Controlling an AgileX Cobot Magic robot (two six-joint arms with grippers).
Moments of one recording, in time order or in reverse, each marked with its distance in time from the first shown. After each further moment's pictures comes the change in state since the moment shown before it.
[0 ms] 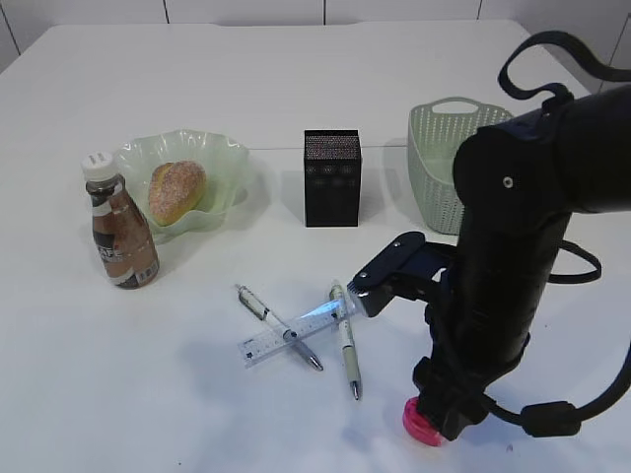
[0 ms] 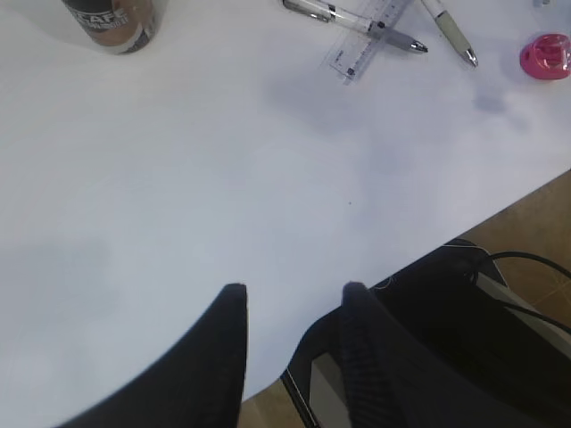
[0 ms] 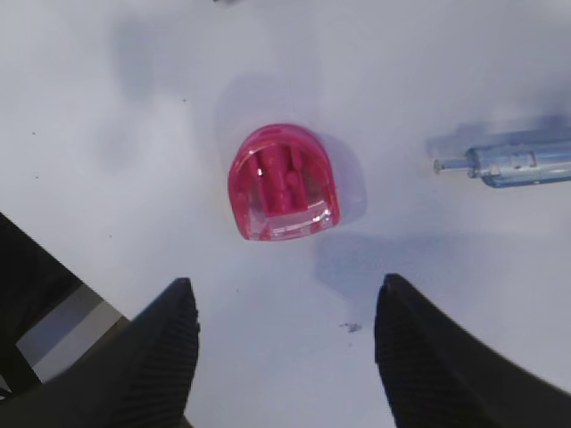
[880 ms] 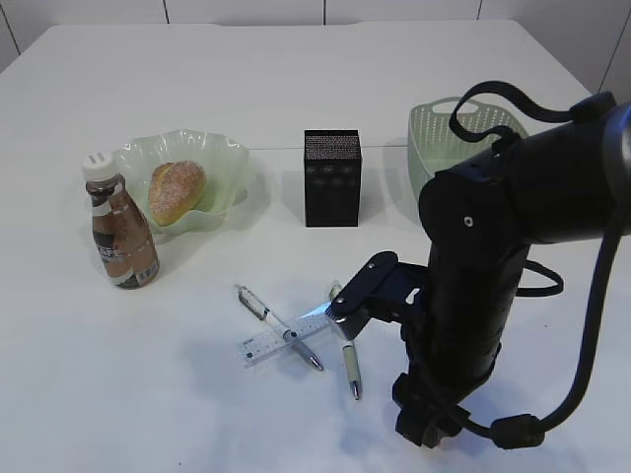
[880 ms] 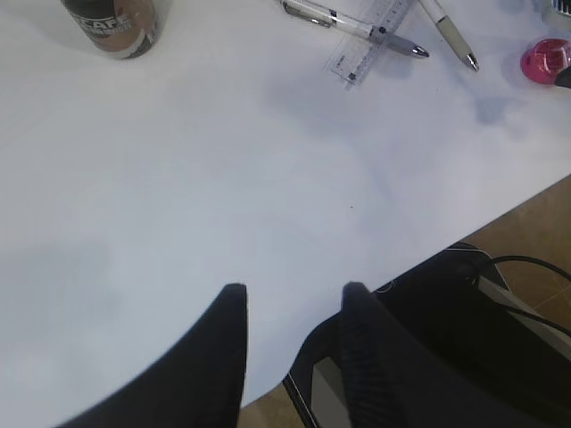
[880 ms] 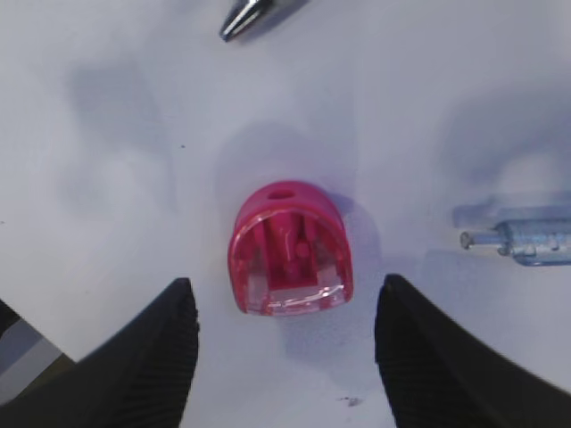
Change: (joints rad) left arm 0.000 0.000 0.000 0.000 -0.007 0.000; right arm 0.045 0.076 0.000 -0.036 -0.096 -0.002
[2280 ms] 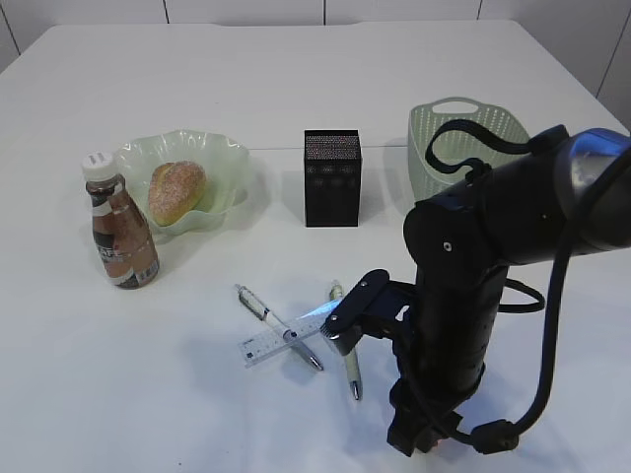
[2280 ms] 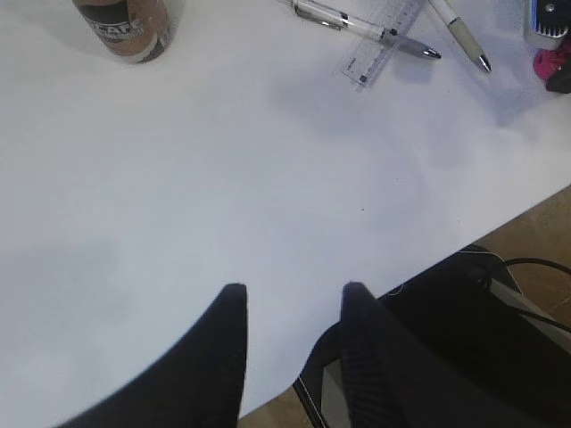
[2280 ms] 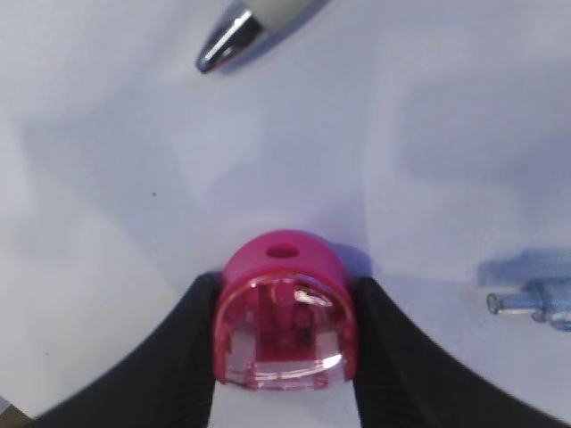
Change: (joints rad) left arm 0.000 0.000 0.000 0.024 -0.004 0.000; right arm 0.000 0.082 0.000 -0.001 -0.059 -0.002
